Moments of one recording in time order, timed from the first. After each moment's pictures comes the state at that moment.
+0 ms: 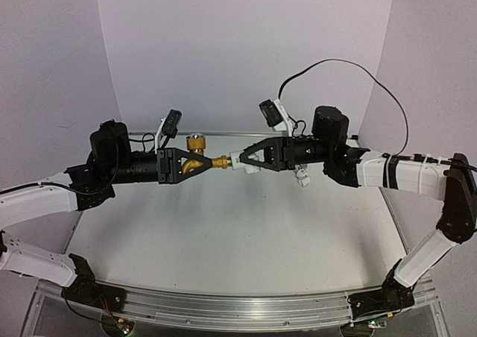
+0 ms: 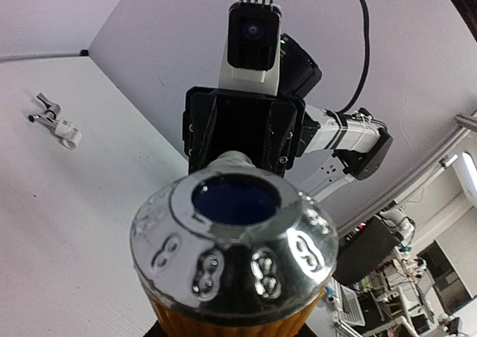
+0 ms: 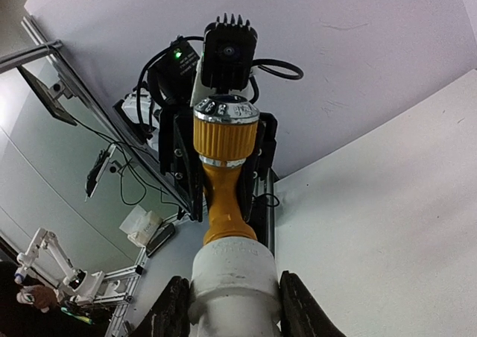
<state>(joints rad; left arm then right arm) -0.81 1.13 0.81 0.28 0.62 -0.73 0.73 1.57 1.12 0.44 -1.01 0.59</state>
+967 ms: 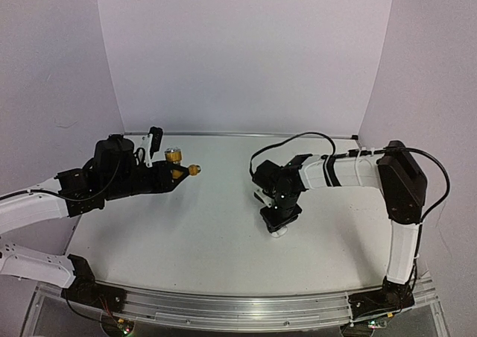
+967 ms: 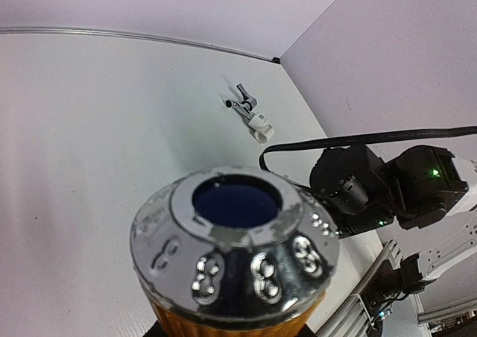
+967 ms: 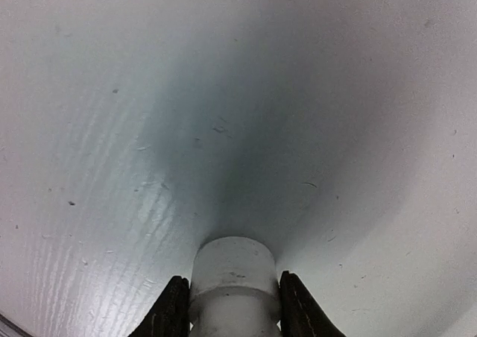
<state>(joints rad) -0.85 1.03 0.79 -0.13 -0.02 -0.65 0.86 1.99 1.41 -0.85 0.06 0.27</state>
